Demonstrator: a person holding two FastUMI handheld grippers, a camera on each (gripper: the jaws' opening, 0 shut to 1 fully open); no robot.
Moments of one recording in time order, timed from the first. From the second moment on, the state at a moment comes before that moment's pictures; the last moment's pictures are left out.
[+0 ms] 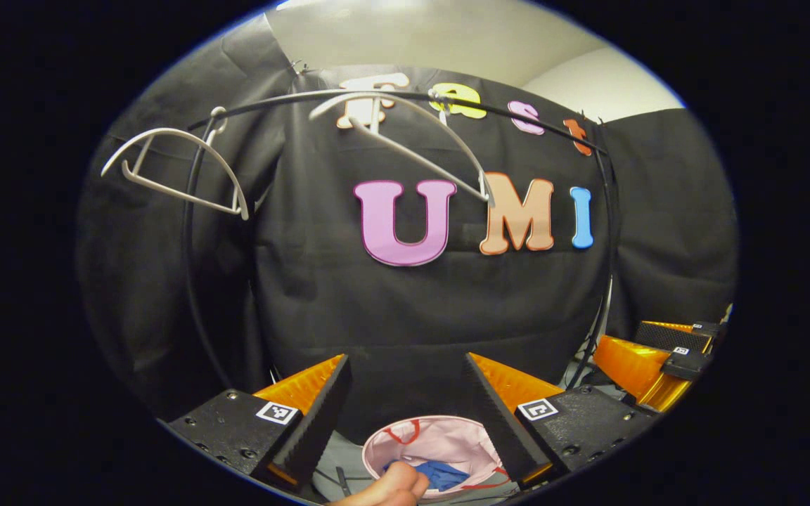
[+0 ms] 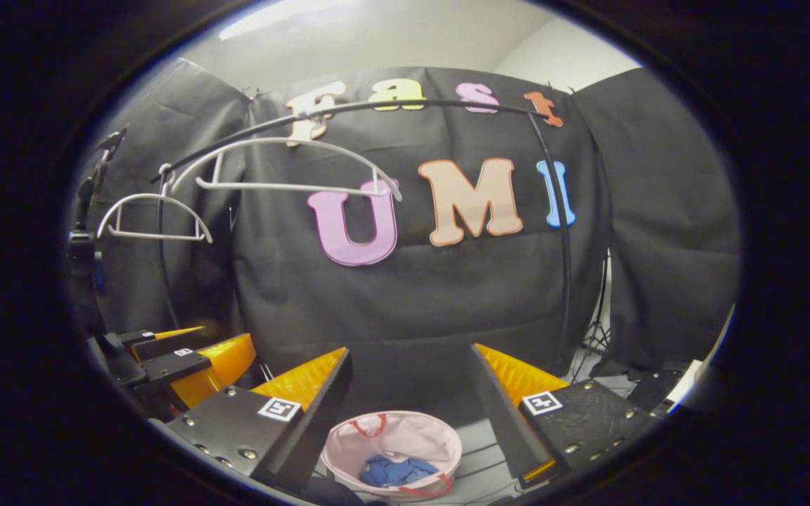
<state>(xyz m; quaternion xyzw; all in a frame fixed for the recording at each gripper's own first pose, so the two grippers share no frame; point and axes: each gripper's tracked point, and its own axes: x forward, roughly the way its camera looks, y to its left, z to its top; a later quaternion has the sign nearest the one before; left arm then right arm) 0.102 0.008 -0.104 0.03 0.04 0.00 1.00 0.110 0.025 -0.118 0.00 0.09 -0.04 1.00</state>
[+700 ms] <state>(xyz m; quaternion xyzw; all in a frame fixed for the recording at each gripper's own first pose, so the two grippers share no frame) 0.051 0.007 0.011 -0.03 -0.12 0.00 0.99 0.070 0.043 -0.021 0.01 -0.02 0.02 1.00</state>
